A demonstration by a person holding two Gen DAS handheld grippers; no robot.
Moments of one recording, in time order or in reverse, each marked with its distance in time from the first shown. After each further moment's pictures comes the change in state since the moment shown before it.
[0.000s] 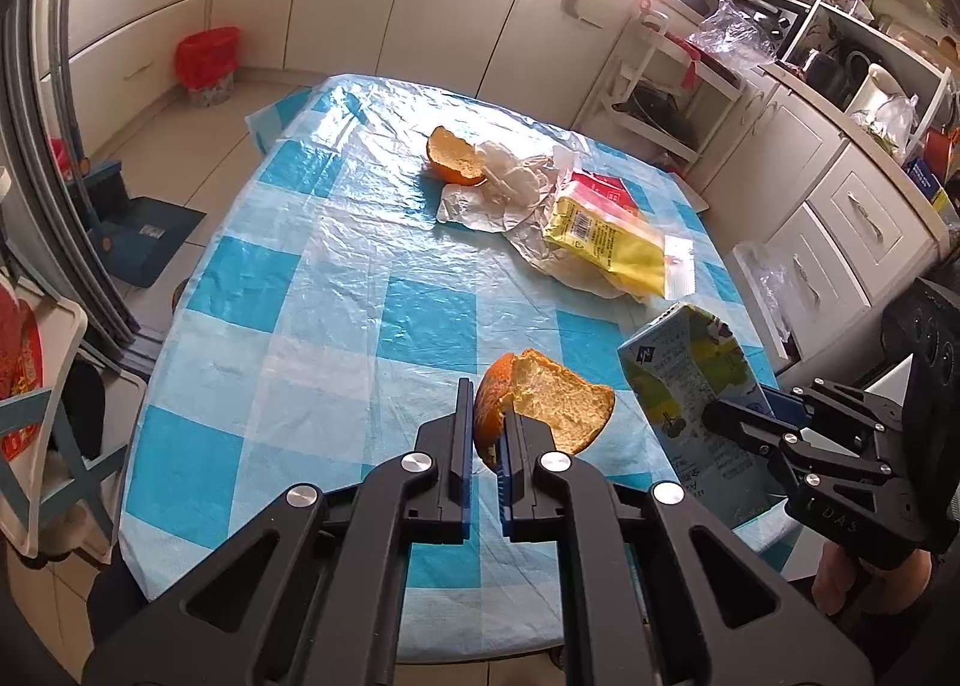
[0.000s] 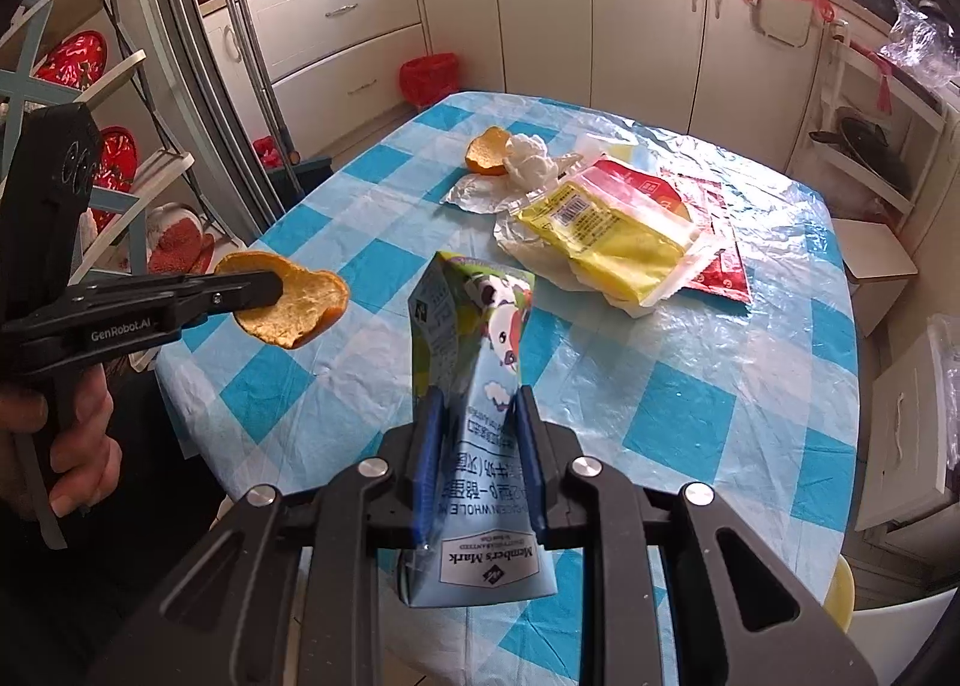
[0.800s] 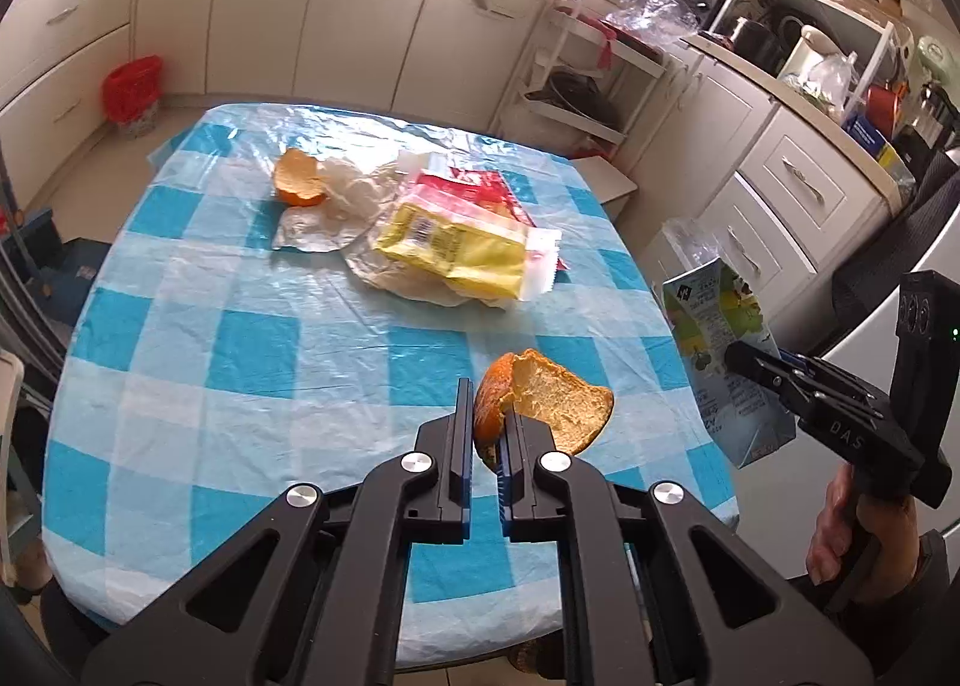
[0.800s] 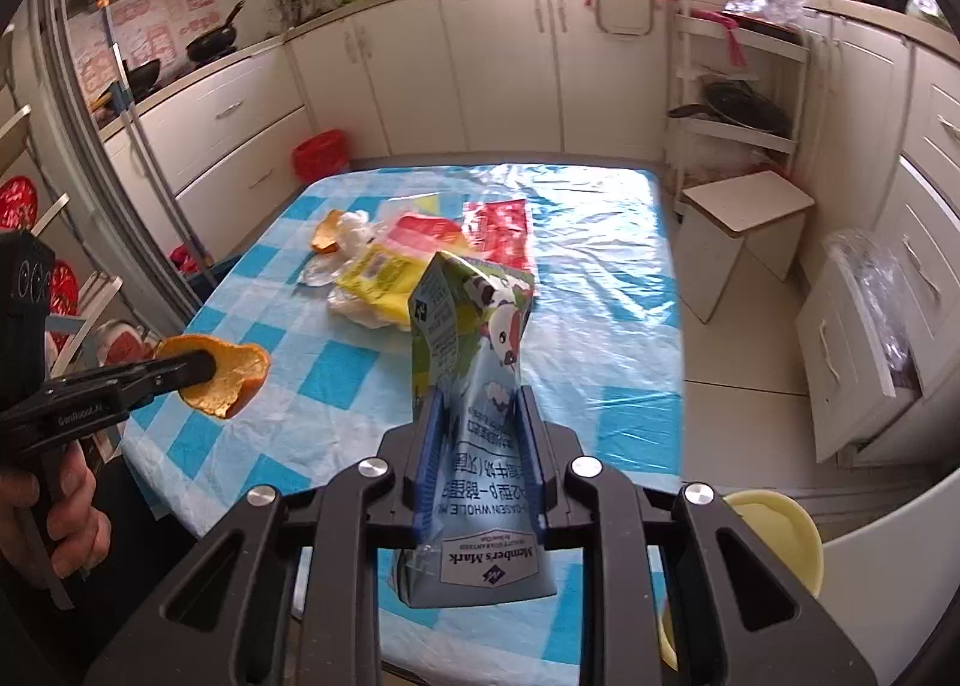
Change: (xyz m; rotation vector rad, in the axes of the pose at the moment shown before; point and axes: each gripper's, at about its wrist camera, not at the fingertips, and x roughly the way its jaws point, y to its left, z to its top) left arm 0.010 -0.094 0.006 0.117 0.011 -0.122; right arm -0.075 -0.097 -0.029 0.261 -0.138 -0.154
